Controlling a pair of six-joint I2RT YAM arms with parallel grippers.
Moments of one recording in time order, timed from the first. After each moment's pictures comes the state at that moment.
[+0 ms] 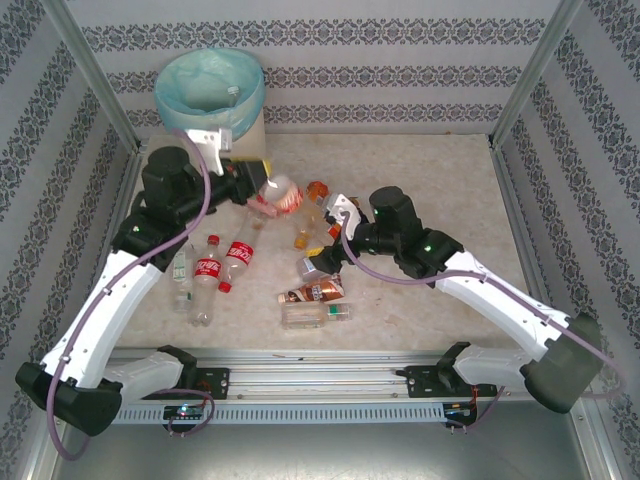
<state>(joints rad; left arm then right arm) -0.35 1.14 1.35 -0.35 0.29 -0.39 0.70 1.19 1.00 -0.29 -0.40 -0.17</state>
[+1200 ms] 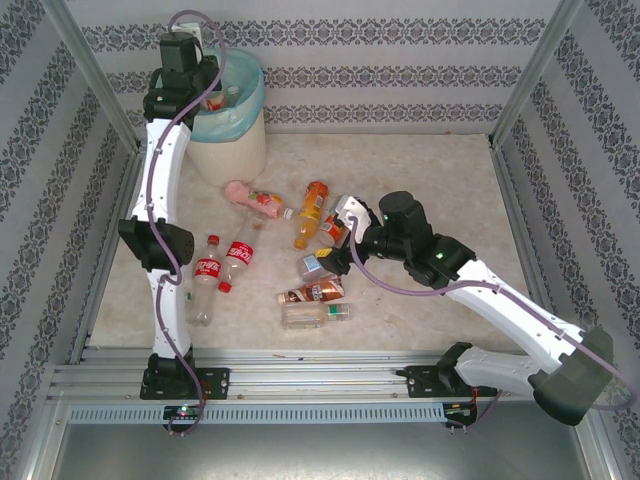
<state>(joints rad) -0.04 2.27 2.69 -0.74 -0.14 -0.08 0.70 1.13 0.99 -0.35 -0.34 -0.21</state>
